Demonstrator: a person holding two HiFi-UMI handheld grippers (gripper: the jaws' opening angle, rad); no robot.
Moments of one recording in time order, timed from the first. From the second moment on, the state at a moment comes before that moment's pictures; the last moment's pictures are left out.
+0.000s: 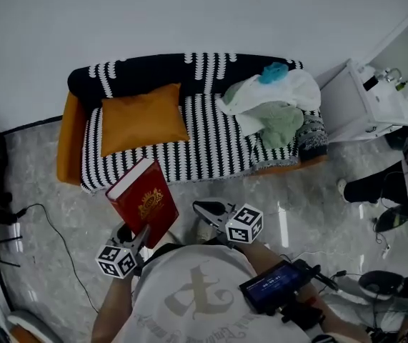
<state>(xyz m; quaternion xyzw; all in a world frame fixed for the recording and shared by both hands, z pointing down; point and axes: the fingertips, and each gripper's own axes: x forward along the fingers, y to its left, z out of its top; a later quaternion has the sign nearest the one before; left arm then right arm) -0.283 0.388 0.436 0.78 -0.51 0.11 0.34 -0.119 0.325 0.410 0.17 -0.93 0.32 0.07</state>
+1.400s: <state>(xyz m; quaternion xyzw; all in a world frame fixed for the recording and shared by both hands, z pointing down) -0.192 0.246 0.440 0.80 -0.46 0.13 0.35 -0.003 0.207 0.432 0.27 -0.89 0.36 0.04</state>
